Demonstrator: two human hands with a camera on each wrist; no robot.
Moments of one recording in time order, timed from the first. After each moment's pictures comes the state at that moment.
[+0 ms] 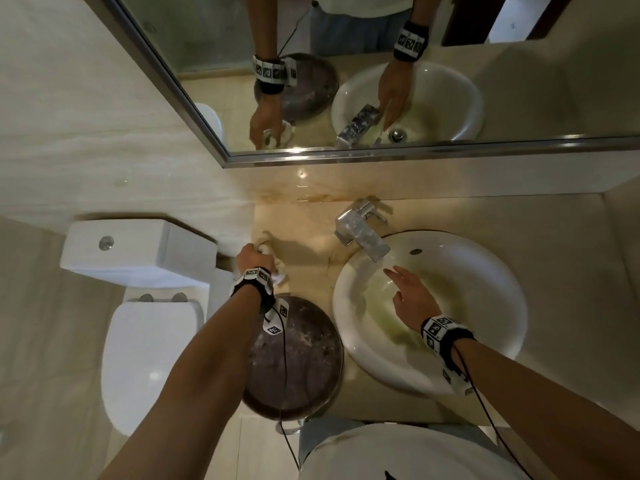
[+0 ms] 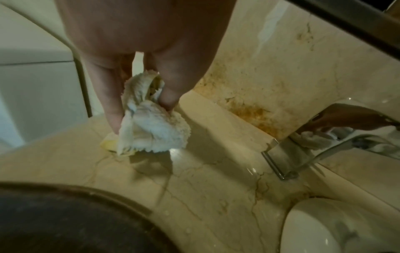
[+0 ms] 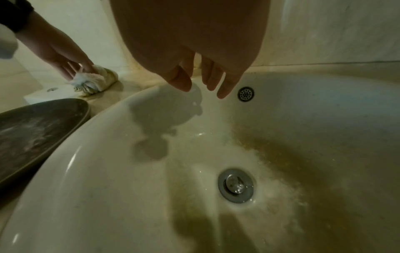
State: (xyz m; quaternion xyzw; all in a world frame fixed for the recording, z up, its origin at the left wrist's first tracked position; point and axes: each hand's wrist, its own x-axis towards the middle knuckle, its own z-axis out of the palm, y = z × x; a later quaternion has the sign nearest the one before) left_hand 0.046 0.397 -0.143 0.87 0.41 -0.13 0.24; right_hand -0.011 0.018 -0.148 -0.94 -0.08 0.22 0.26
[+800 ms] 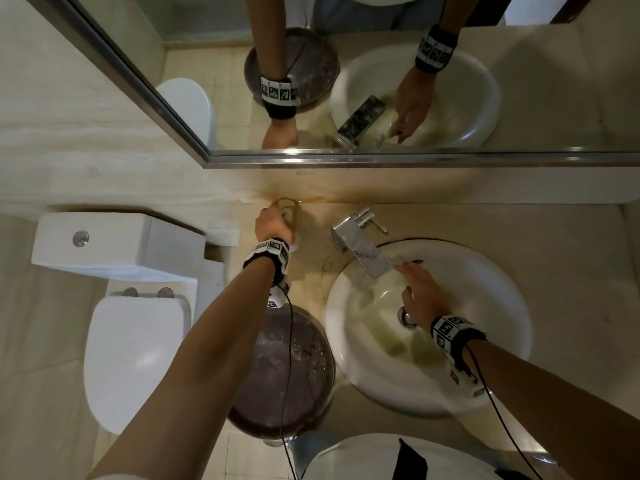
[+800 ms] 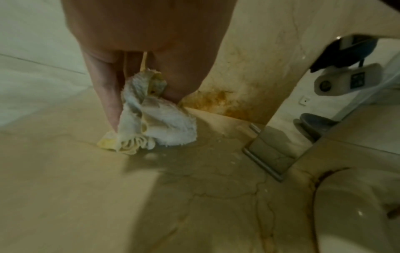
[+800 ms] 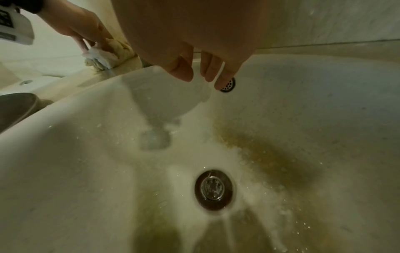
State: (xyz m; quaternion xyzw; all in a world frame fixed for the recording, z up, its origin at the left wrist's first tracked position) left_hand 0.151 0.348 -0.142 0.93 0.27 -0.14 0.19; right_hand 0.039 0.001 -0.154 -0.93 -0.04 0.24 0.28
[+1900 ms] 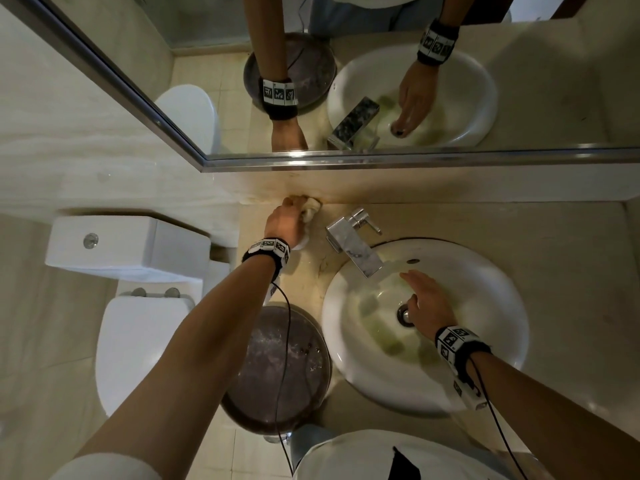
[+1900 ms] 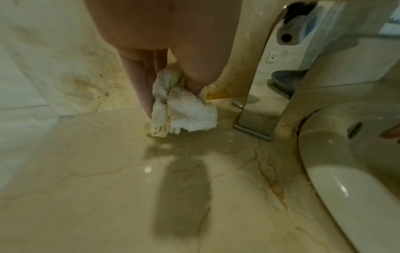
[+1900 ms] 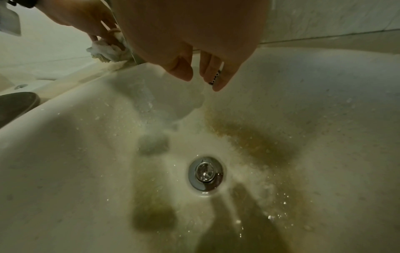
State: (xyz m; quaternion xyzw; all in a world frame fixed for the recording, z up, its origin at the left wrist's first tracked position) left_hand 0.147 0.316 -0.109 0.98 0.07 -0.16 0.11; right_hand 0.021 -0.025 -0.166 -0.93 -0.05 0.22 0.29
